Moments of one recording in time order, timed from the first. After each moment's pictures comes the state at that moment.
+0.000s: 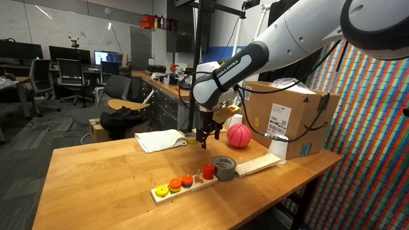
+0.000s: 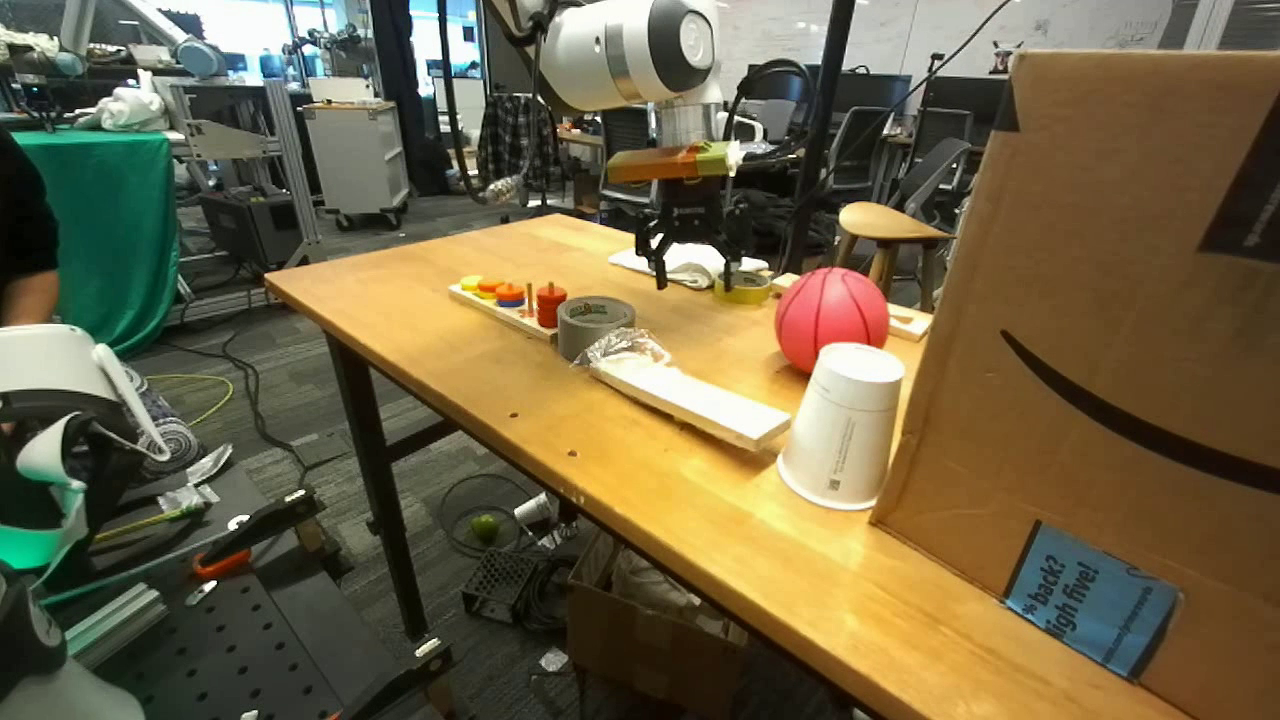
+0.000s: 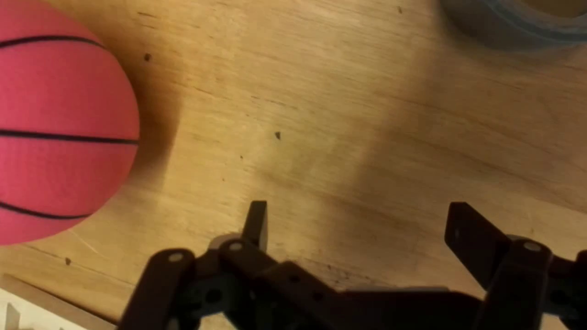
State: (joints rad) arm 0.04 0.49 0.03 -1.71 -0.26 2.18 -0.09
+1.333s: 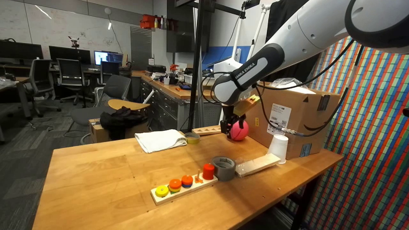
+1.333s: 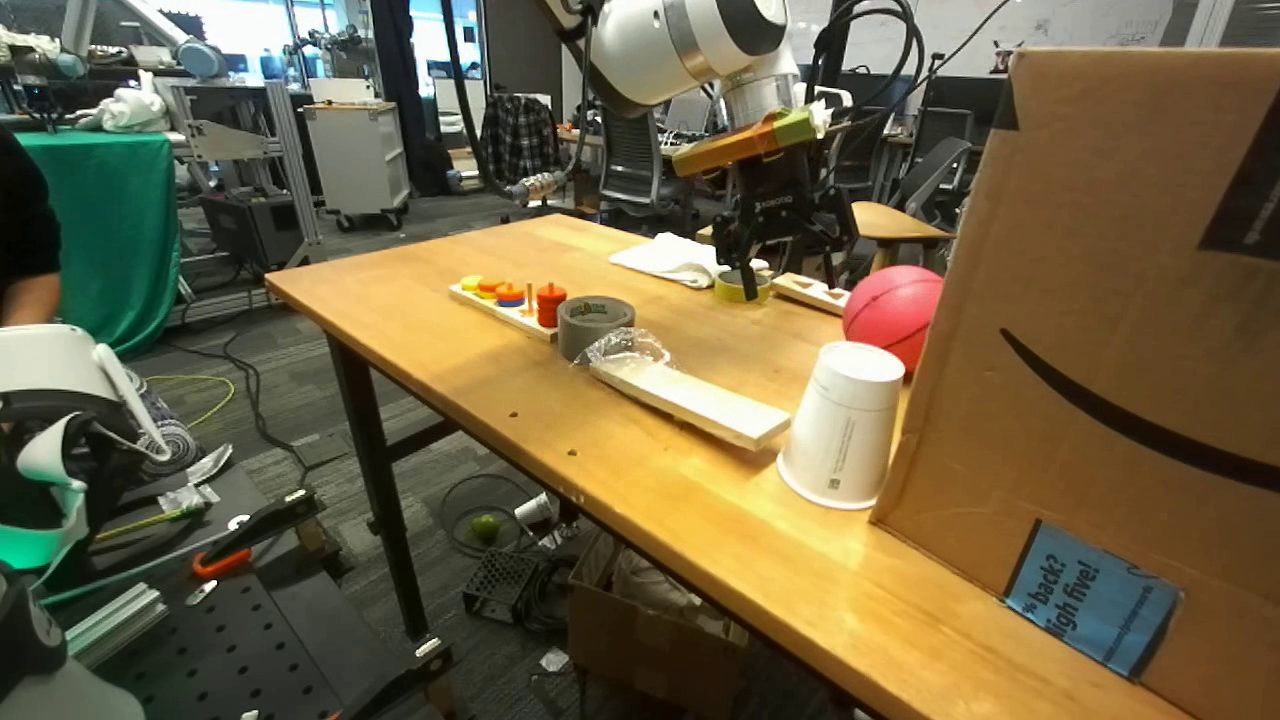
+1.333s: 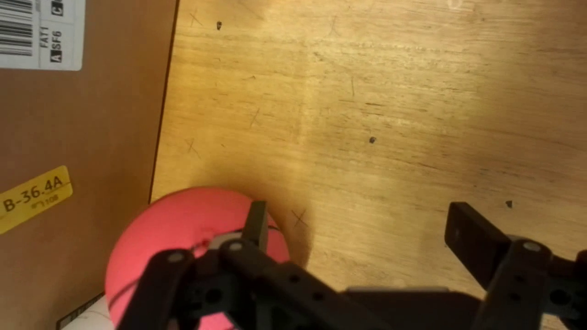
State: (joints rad) arm 0.03 0.45 -0.12 -1.71 -0.42 2.14 -0.01
